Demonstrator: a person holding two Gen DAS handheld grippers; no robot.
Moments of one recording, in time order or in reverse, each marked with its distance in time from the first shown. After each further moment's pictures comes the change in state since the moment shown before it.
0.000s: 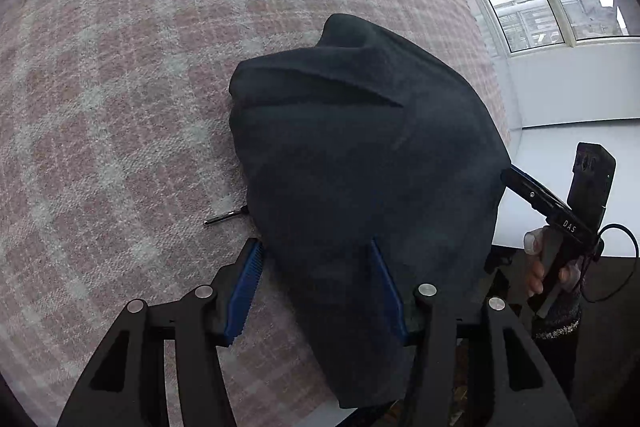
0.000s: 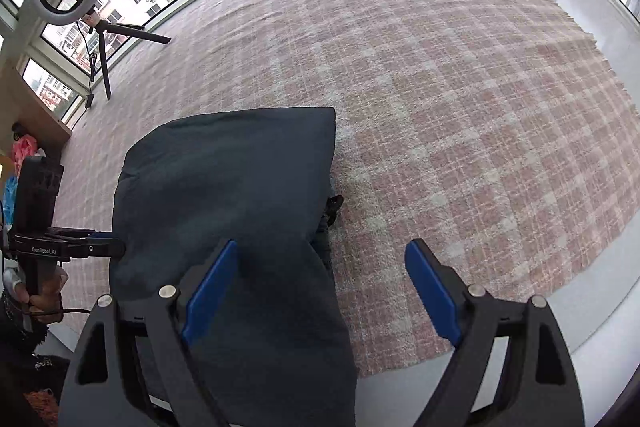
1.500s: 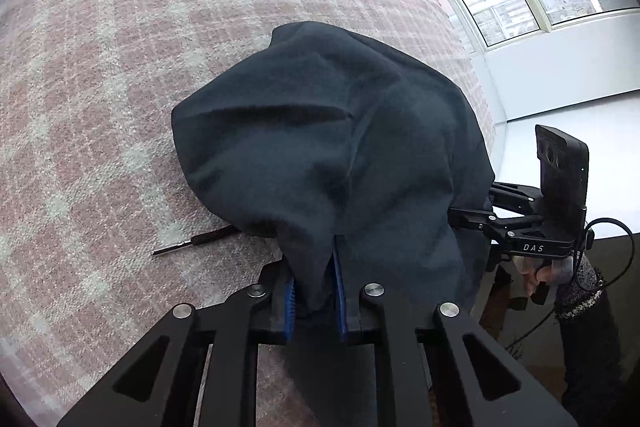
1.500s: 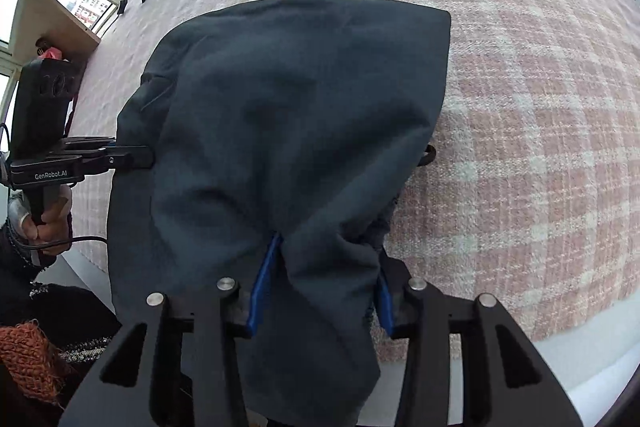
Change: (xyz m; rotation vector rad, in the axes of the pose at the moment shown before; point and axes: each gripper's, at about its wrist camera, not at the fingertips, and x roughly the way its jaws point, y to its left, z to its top) left arm 0.051 -0.039 0.002 0.120 -0.067 -0.012; right arm 0.054 0.019 0.001 -0.156 0.276 0.116
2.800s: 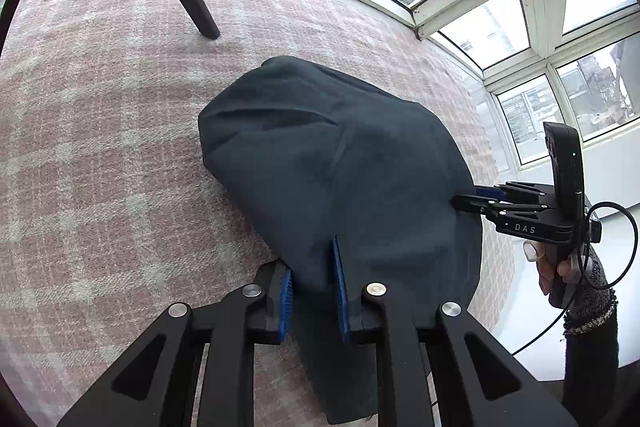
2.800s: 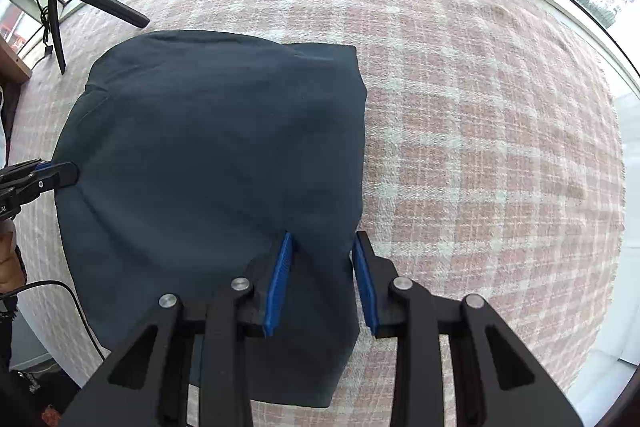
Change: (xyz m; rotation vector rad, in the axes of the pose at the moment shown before) left arm -0.086 0.116 0.151 -0.182 -0.251 0.044; right arm 0.003 0.021 0.247 -0.164 -0.003 -0.276
